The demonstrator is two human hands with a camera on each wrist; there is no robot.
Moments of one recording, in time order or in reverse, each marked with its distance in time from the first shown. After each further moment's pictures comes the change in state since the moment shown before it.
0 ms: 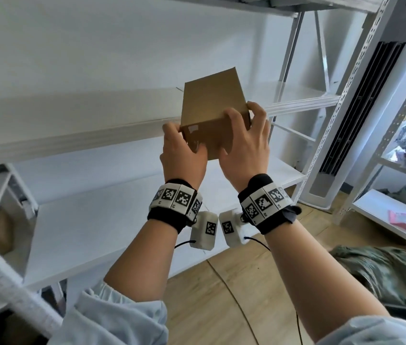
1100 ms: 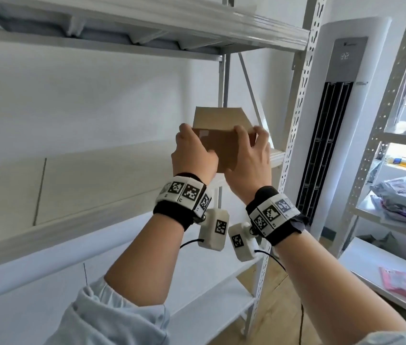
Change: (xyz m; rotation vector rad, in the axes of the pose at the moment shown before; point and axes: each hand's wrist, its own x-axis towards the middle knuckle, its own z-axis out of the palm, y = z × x) left_hand 0.187 0.148 0.472 0.131 -0.225 0.078; right_hand 0.269 0.439 0.060 -0.017 -0.030 0.143
